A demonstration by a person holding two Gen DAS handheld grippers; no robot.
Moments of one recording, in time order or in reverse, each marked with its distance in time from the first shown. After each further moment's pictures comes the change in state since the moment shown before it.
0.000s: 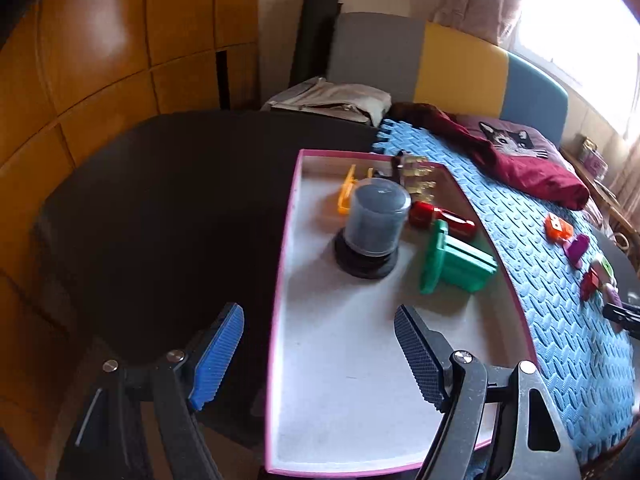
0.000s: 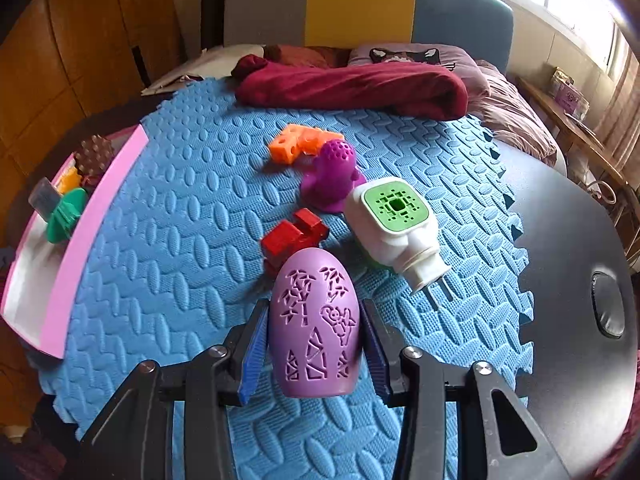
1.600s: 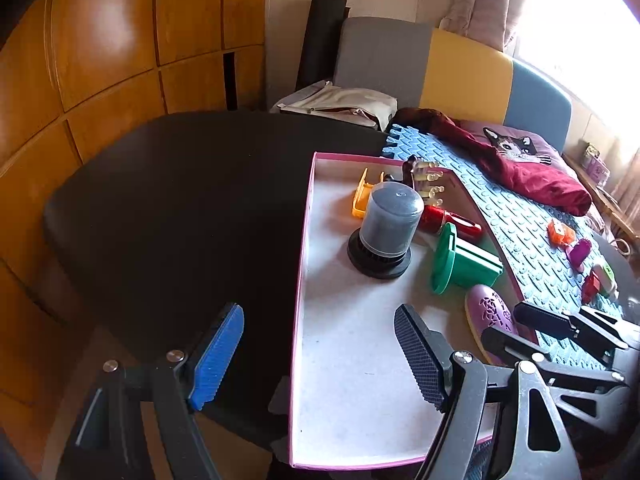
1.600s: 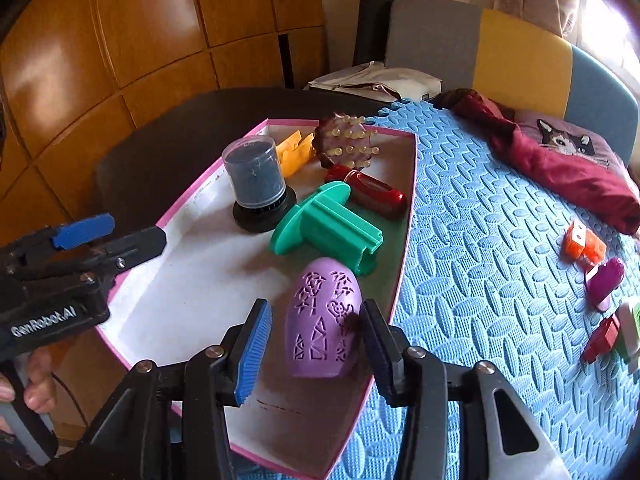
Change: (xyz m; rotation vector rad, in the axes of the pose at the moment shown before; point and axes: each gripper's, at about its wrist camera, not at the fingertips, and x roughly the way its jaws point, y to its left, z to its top) left arm -0.006 0.010 -0.003 -0.011 -0.015 0.005; right arm 0.019 0.236 -0.001 -0.272 -0.081 0.272
